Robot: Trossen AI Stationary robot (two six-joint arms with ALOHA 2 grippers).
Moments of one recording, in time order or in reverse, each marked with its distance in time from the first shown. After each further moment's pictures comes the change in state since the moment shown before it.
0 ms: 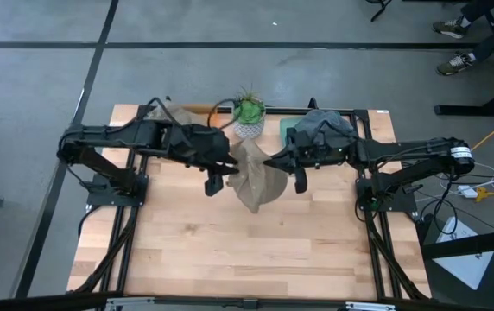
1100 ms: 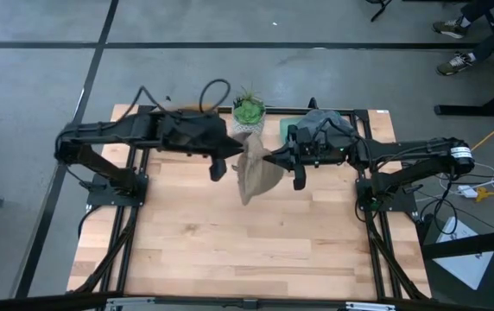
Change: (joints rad) left arm 0.052 -0.038 0.001 0.145 -0.059 0.008; right arm 0.000 0.000 0.000 0.031 0.055 0.016
